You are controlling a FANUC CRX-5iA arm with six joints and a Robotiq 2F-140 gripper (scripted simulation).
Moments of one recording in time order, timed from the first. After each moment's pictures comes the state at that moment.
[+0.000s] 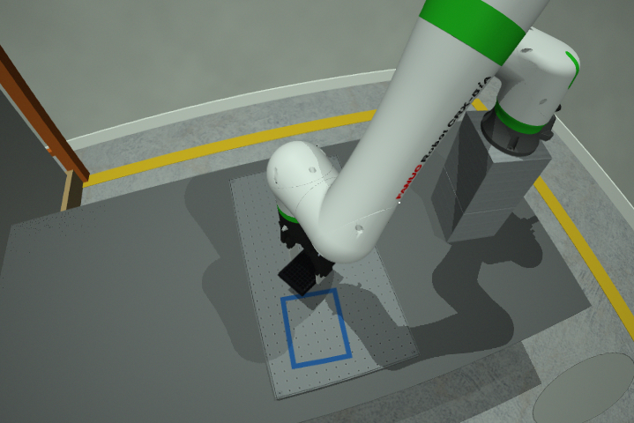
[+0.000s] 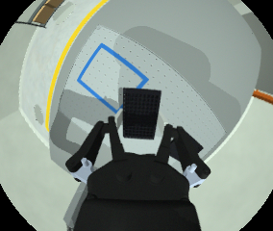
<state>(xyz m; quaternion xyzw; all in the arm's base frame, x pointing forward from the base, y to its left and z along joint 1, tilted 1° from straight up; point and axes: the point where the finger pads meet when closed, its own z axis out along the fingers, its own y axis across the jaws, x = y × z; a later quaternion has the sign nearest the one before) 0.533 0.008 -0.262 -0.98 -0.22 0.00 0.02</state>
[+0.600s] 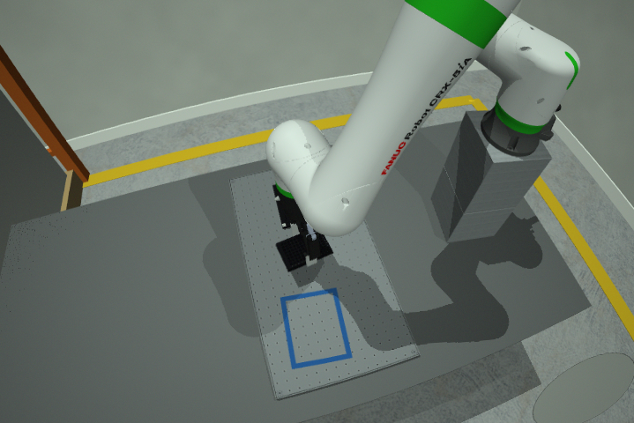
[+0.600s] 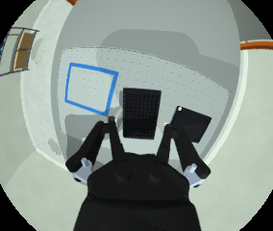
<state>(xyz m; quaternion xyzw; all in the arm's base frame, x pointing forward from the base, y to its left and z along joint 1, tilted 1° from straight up) 0.519 -0.047 -0.262 -1.00 -0.03 0.00 0.01</state>
